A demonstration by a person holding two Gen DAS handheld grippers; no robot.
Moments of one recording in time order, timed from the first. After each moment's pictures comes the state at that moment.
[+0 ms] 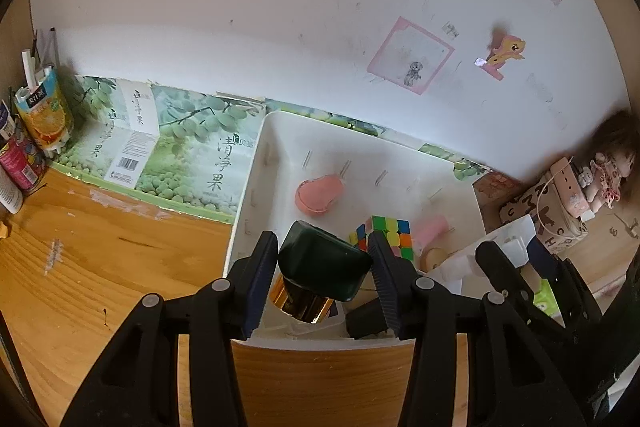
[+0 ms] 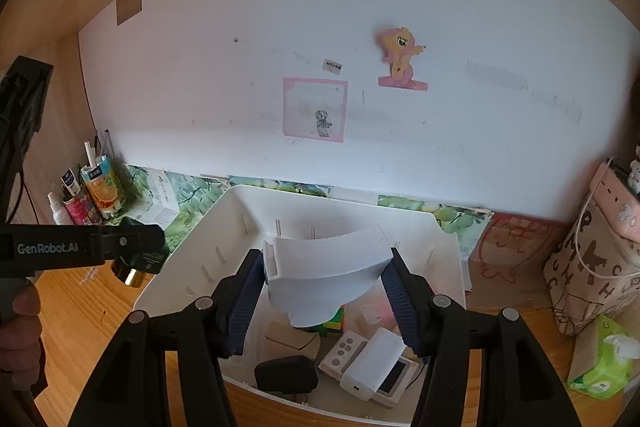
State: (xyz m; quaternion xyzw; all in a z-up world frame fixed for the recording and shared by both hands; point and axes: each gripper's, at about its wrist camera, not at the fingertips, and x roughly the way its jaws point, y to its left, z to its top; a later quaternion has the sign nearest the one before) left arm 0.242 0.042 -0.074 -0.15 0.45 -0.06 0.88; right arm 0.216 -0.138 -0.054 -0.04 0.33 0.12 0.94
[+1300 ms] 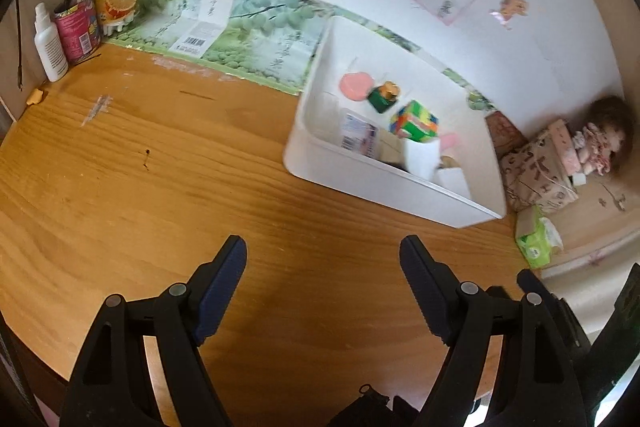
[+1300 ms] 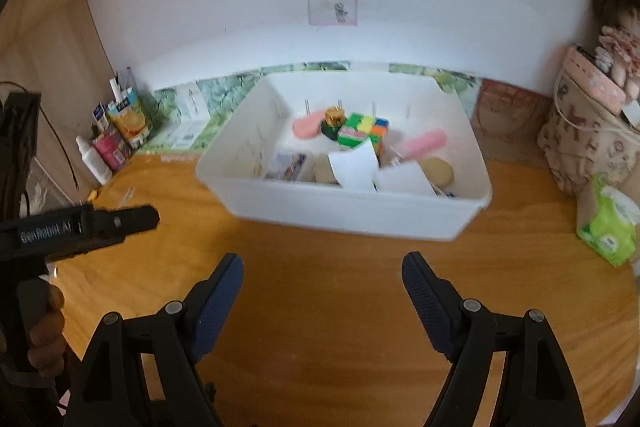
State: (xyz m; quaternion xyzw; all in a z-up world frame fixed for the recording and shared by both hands) left arm 0.103 0.073 -0.105 -0.21 0.50 -0.05 0.84; right arm 0.083 -0.125 -0.068 0.00 0.45 0.10 0.89
